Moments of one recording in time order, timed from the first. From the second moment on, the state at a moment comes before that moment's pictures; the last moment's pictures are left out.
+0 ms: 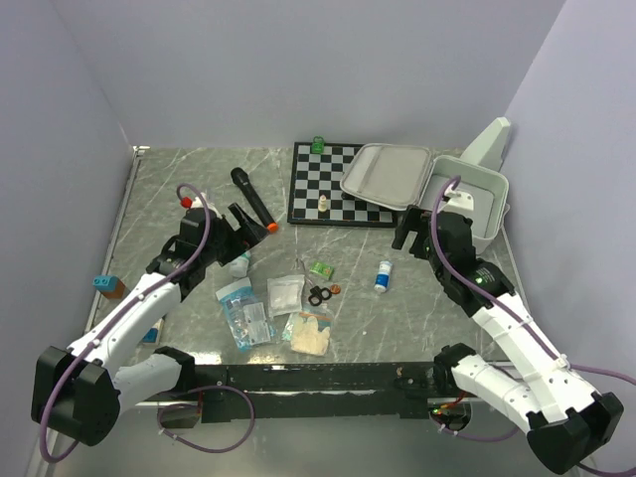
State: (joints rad) left arm -0.36 1.06 0.72 -0.19 0.06 -0.88; right arm 0.44 0.83 0.85 -0.52 0.38 0.47
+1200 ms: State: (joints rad) left arm -0.36 1.03 0.71 -0.24 0.05 -0.83; right arm -0.07 1.69 1.32 -0.53 0.40 0.57
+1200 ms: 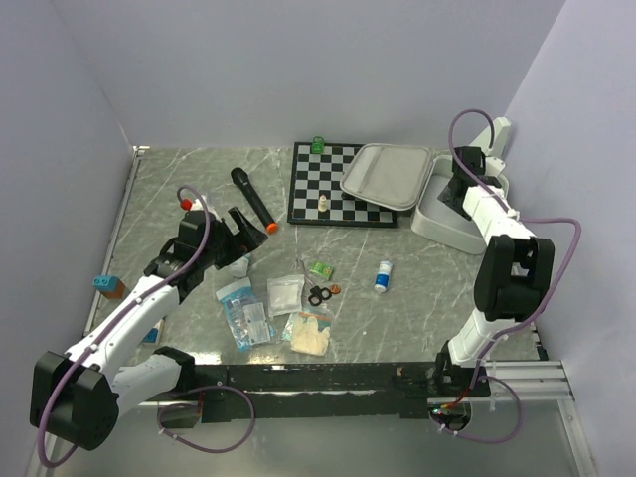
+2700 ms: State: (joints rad) left arm -0.36 1.01 0.66 -0.22 0.11 -0.86; right arm 0.31 1.38 0.89 -0.62 0.08 0.84
